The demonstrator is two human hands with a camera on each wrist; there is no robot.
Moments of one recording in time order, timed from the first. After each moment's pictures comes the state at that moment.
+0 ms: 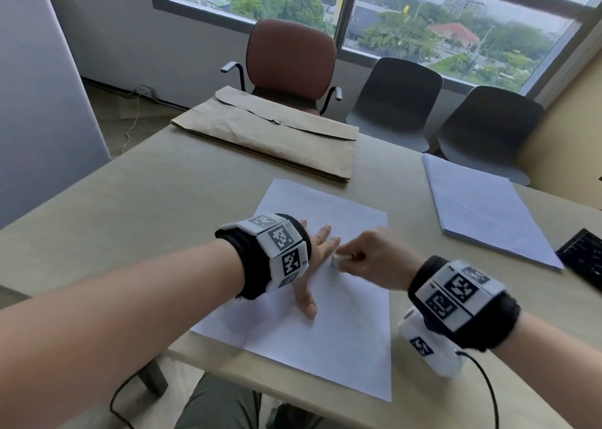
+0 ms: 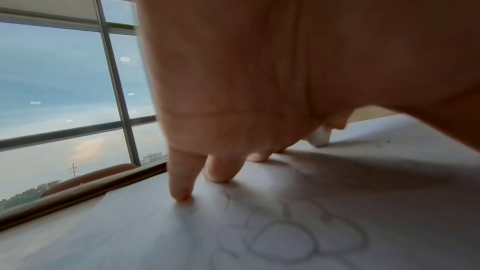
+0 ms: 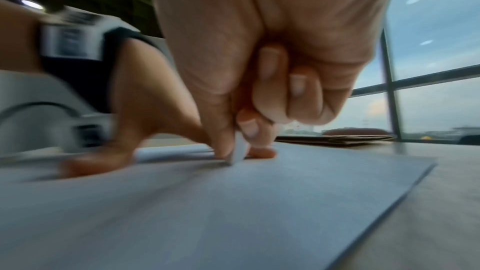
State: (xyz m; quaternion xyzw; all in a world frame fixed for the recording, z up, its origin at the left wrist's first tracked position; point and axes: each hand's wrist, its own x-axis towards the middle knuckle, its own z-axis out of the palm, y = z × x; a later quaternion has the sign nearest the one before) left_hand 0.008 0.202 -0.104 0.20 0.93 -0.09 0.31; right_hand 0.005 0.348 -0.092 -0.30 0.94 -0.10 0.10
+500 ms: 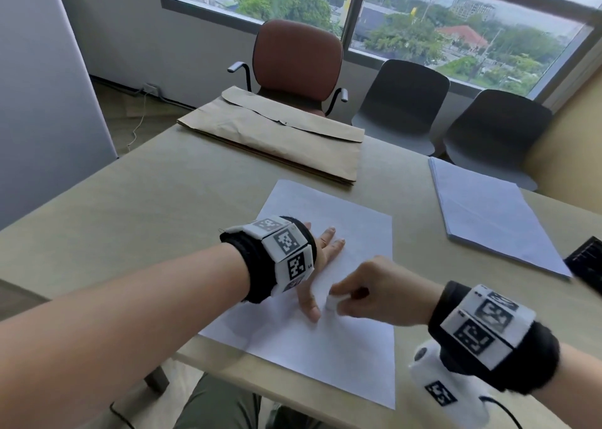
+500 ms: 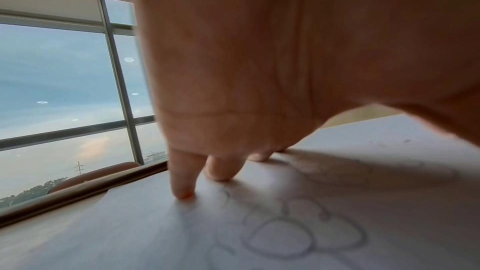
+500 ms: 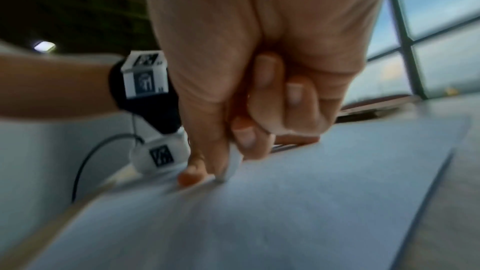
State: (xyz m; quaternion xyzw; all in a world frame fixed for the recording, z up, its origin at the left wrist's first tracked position) left_hand 0.009 0.203 -0.102 0.20 0.92 -0.10 0.31; right_hand 0.030 0.348 -0.090 -0.35 0.91 -0.11 0.21
